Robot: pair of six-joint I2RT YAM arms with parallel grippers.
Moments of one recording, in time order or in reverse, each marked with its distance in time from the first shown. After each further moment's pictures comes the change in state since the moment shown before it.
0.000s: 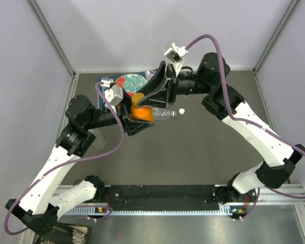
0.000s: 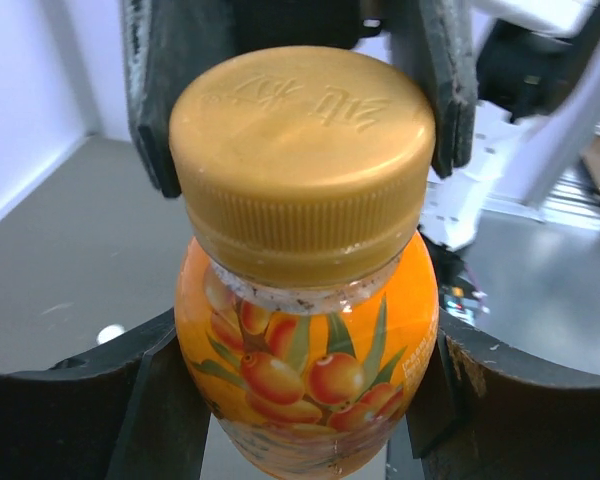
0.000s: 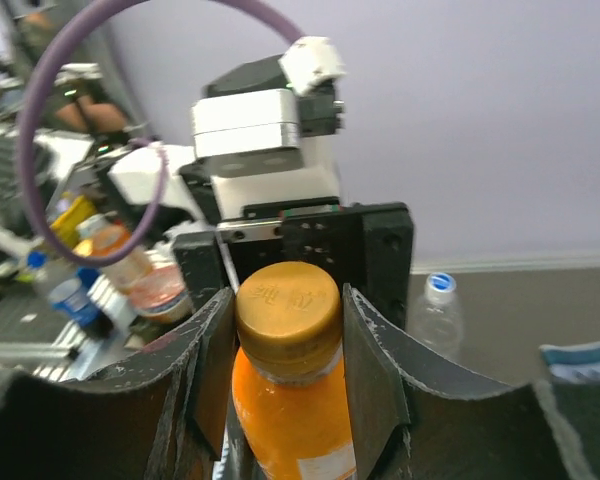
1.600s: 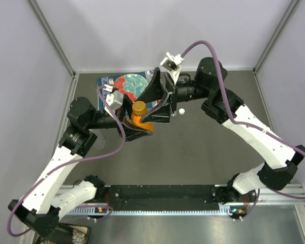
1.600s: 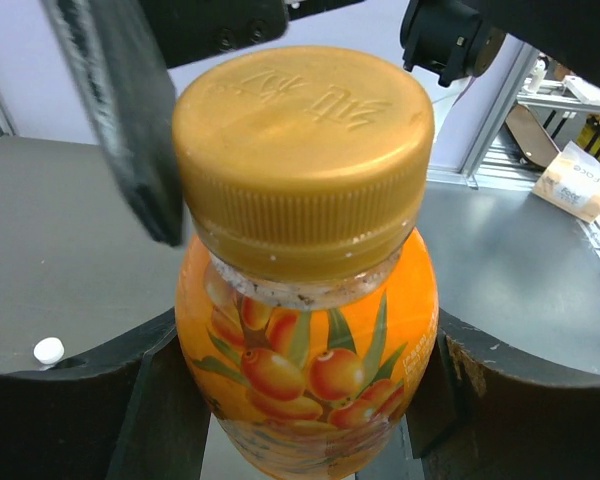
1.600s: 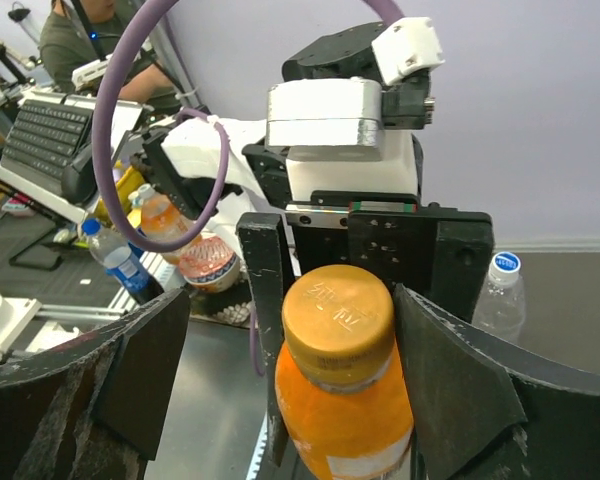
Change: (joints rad) left arm 0.042 -0.015 -0.074 0.061 0.157 -0.042; right arm 0.034 -0.034 -0.035 -0.062 -0.016 0.000
